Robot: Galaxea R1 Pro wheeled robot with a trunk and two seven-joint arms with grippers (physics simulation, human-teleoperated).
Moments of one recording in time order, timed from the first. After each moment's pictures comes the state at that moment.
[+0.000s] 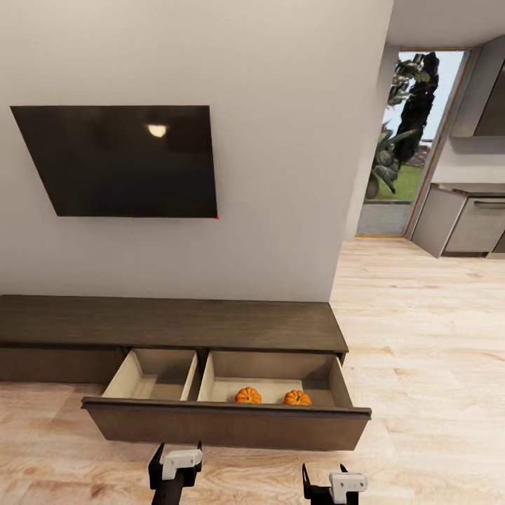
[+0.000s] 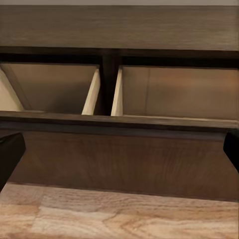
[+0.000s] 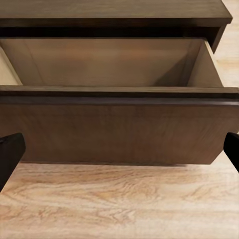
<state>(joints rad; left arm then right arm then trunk) -0.35 -0.05 -0.58 -0.25 0.38 -0.73 0.32 -0.21 -0.02 0.59 -0.48 -0.41 -0.58 -0.27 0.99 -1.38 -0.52</state>
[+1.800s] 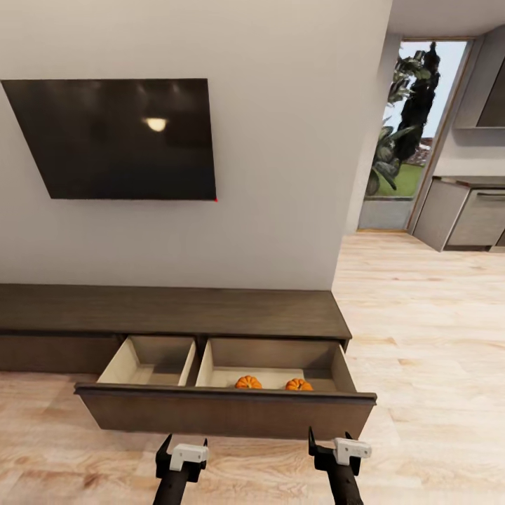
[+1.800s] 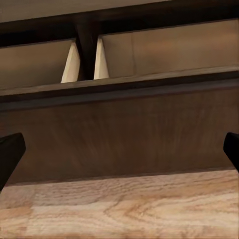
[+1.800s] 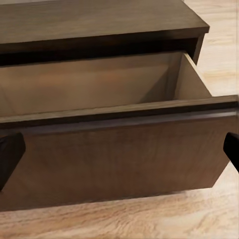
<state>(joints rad) -0.40 -0.05 -0.61 -0.22 0.29 -0.65 0.31 -0.31 0.00 0.46 -0.45 -0.39 -0.63 -0.26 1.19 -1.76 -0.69</state>
